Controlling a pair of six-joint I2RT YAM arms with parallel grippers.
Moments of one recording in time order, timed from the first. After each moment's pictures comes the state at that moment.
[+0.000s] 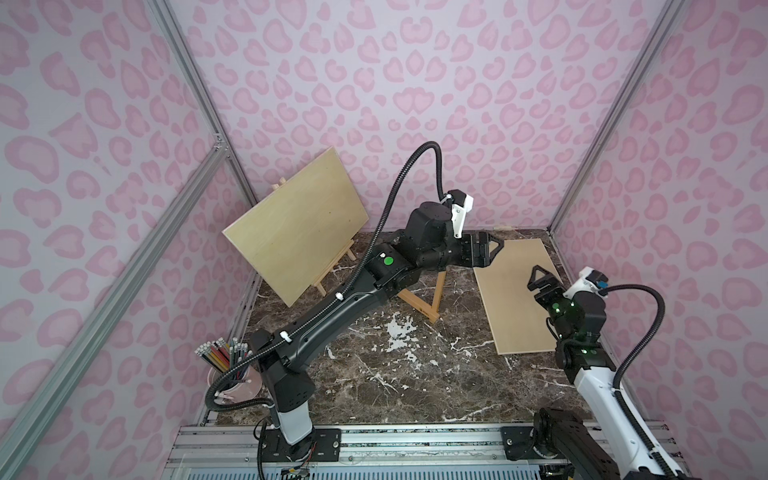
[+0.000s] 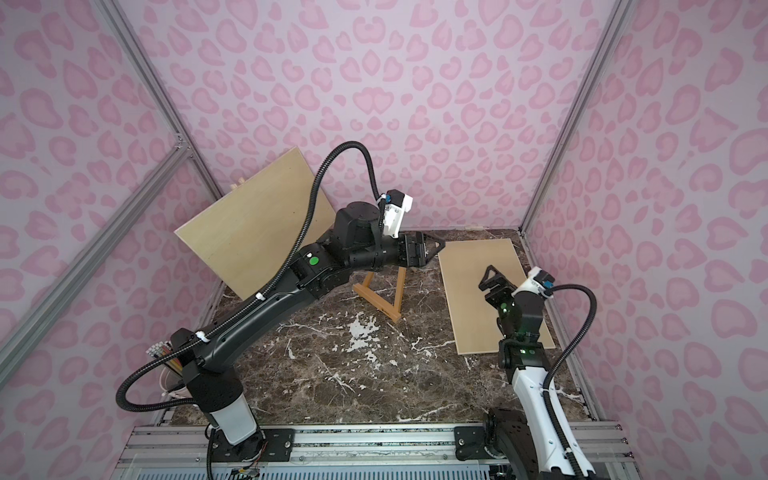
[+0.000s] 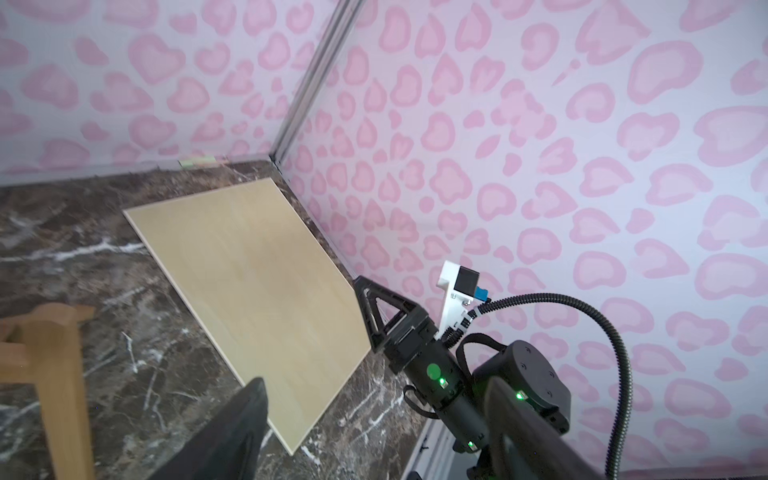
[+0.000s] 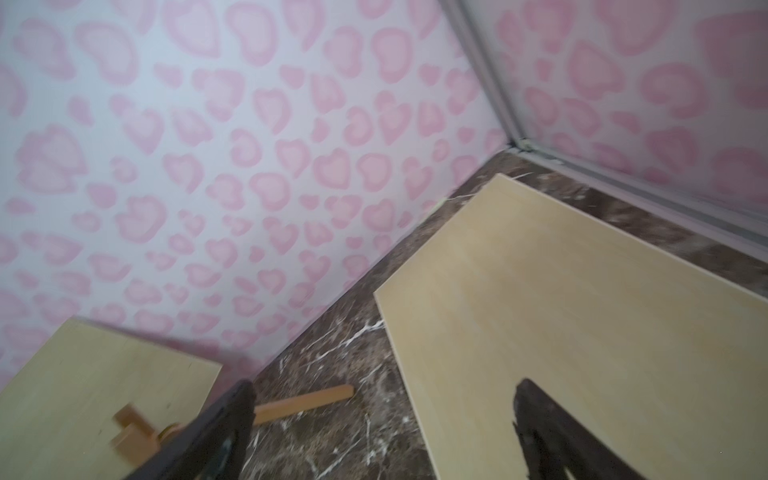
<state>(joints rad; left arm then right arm) -0.90 1.76 2.00 -0.51 0.17 -0.59 -0.03 0.90 0.56 0.18 -0.04 0.69</state>
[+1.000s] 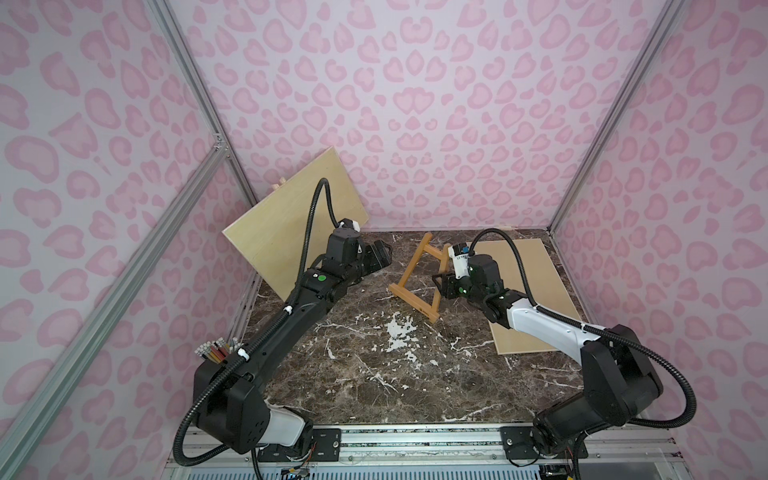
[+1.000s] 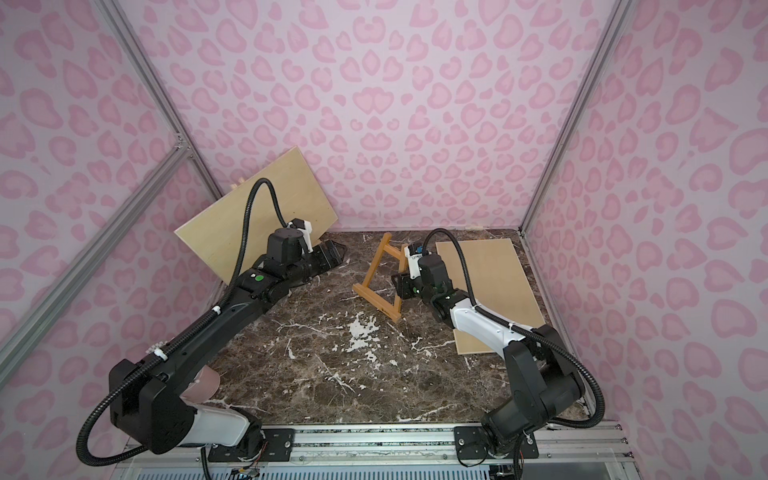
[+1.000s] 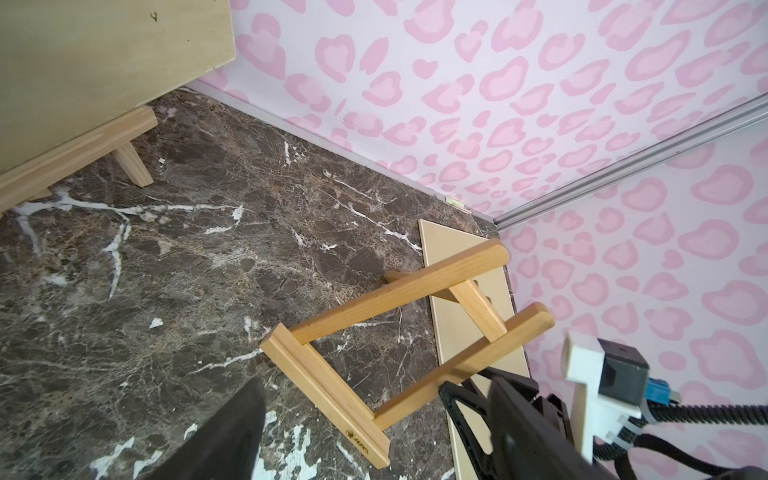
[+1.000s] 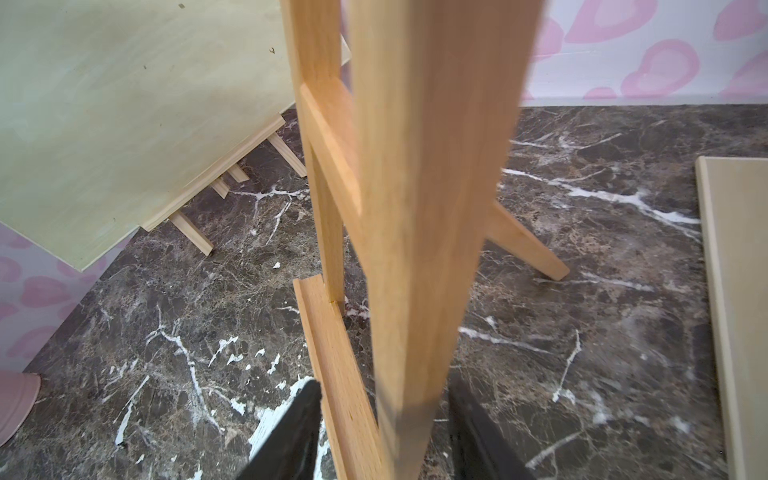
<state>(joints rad) -0.45 1.44 1.26 -0.33 0.08 -0.73 0.48 1.55 0.95 0.09 -0.15 0.30</state>
